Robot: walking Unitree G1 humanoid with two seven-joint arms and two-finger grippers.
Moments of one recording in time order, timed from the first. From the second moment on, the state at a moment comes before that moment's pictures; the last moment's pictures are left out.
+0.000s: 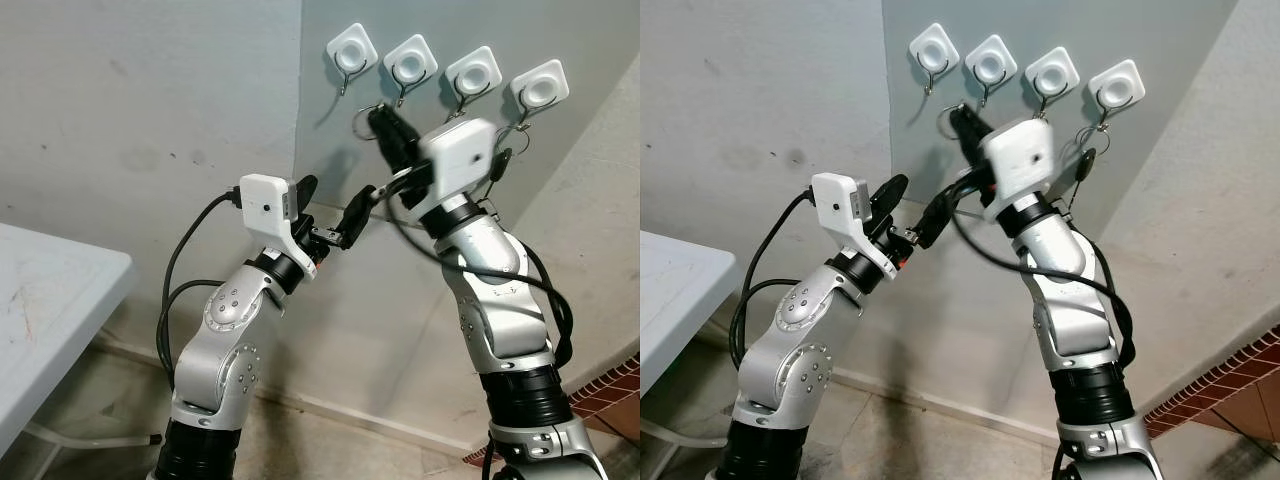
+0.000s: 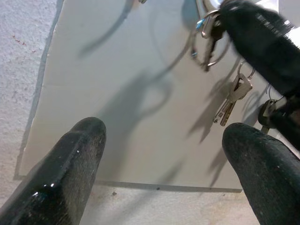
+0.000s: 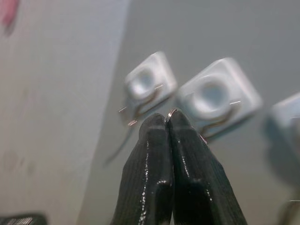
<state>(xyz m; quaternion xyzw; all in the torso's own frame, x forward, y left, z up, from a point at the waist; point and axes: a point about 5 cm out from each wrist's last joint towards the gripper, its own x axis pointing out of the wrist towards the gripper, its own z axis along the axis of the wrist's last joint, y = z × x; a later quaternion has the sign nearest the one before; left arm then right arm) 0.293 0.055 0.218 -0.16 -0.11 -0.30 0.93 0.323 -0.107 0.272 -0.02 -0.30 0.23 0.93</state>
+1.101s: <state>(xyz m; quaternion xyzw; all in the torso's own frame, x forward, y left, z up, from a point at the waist) 0.293 0.056 0.218 -0.16 -0.11 -0.30 0.93 0.328 -0.107 0.277 0.05 -0.28 0.19 0.94</state>
